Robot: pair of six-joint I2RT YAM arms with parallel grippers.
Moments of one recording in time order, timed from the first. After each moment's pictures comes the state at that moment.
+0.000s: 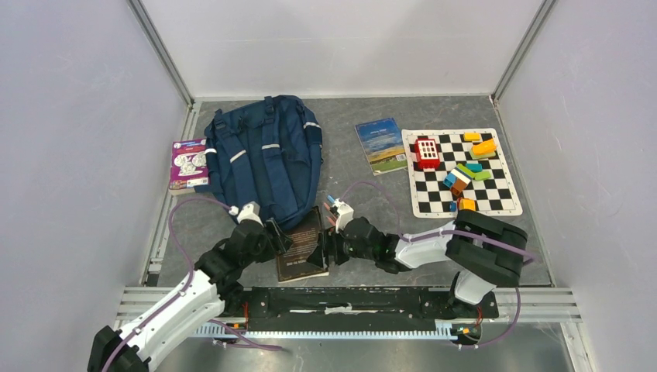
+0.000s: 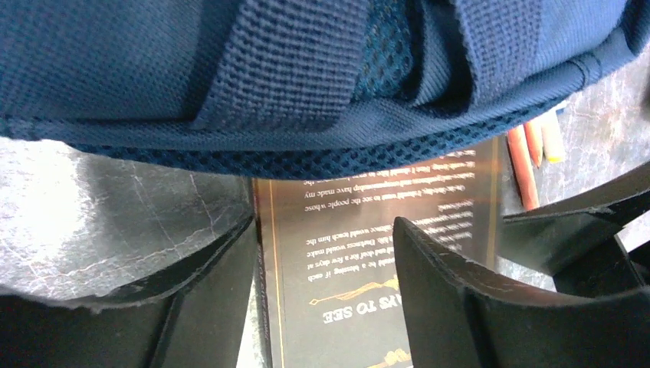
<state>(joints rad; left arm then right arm) -0.62 0.54 0.20 -0.42 -0.09 -0.89 1.14 1.61 0.53 0.56 -0.06 0.77</state>
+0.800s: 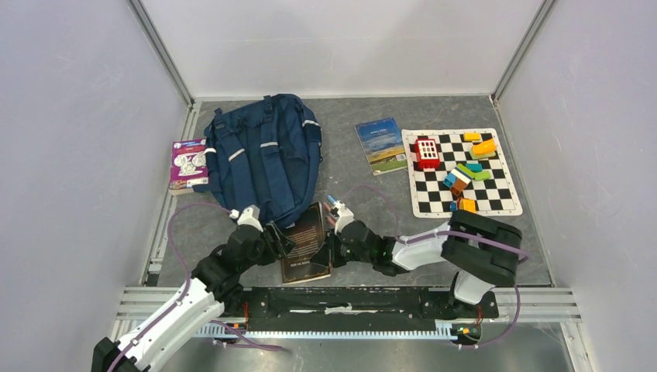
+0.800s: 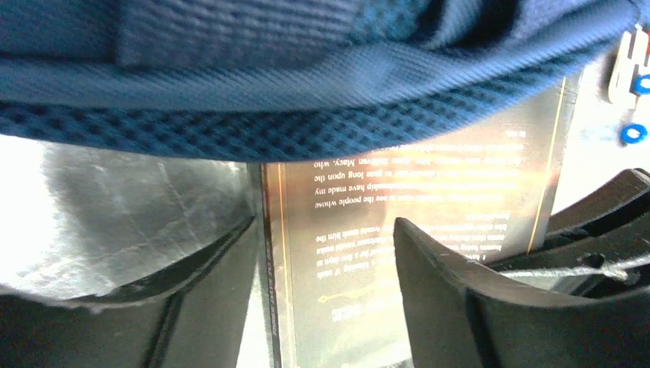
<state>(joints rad) -0.61 0.44 0.14 -0.41 -0.07 -0.89 1.17 1.69 0.56 0.61 -0.04 0.91</state>
